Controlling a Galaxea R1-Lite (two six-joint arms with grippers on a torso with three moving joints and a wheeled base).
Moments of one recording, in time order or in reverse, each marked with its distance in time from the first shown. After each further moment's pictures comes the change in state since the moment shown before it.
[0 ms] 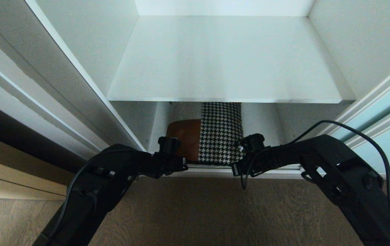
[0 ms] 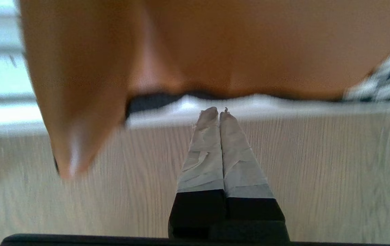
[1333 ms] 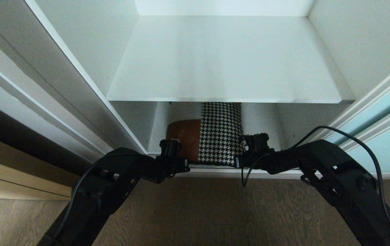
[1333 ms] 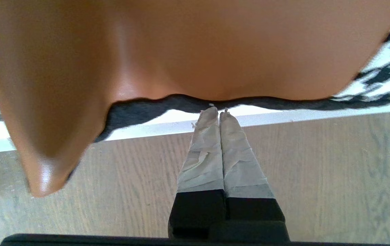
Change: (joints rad) left arm -0.013 0.024 0.027 -0.096 0.003 0.032; right arm -0.030 0.057 -0.003 -0.294 -0.074 -0.030
